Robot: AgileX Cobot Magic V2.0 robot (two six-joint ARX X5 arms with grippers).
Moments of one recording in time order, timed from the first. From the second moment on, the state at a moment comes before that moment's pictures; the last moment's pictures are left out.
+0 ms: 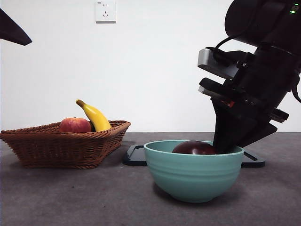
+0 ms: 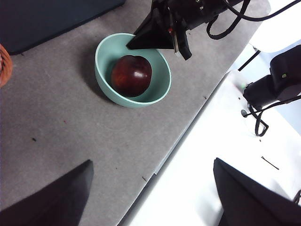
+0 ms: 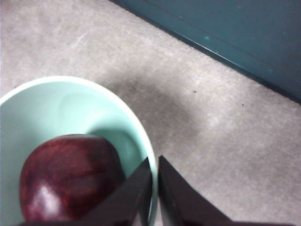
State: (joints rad) left arm -0.44 0.89 0.90 -0.90 0.65 0.07; right arm 0.54 1.42 0.75 -0.34 -0.23 0.14
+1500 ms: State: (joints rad) left arm -0.44 0.89 0.90 -0.90 0.65 0.07; right arm 0.32 1.88 1.33 -0.46 -0.21 0.13
